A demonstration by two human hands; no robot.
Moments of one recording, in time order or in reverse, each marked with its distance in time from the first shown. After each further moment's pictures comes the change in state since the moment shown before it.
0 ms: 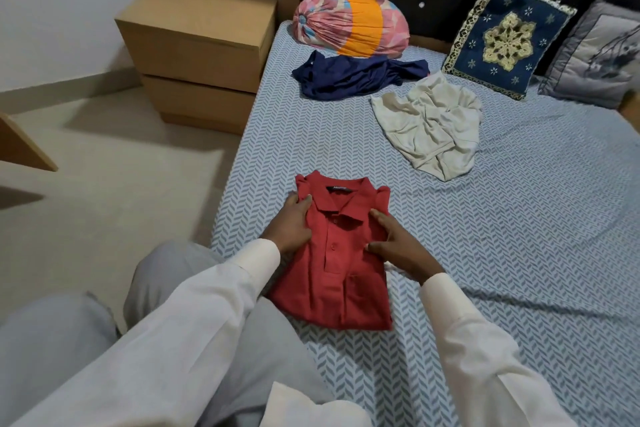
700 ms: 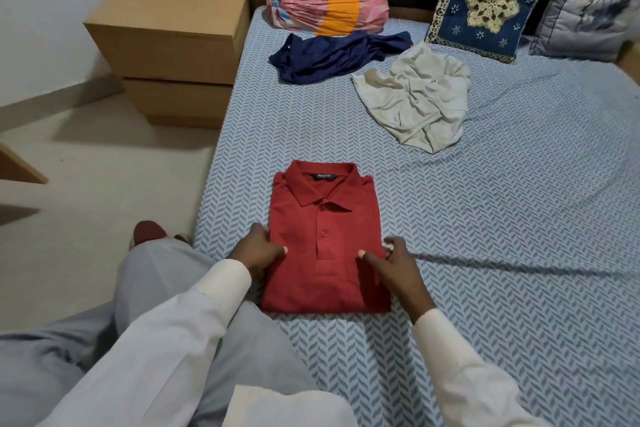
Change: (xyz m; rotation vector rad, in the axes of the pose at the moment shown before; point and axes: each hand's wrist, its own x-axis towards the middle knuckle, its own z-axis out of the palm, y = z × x) left_hand -0.035 -0.045 0.031 -0.257 -0.031 -0.437; right_hand -0.059 0.067 0.035 0.173 0.299 0.242
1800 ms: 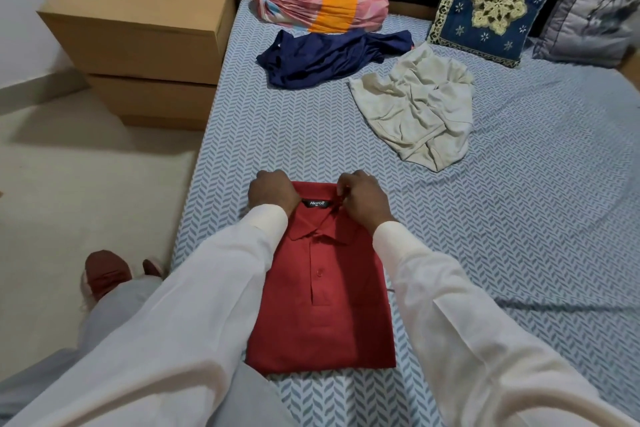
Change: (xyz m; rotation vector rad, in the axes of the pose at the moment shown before) left_hand 0.116 0.139 -0.008 0.578 0.371 0.098; right_hand 0.167 -0.128 0.030 -0.638 0.039 -0.445
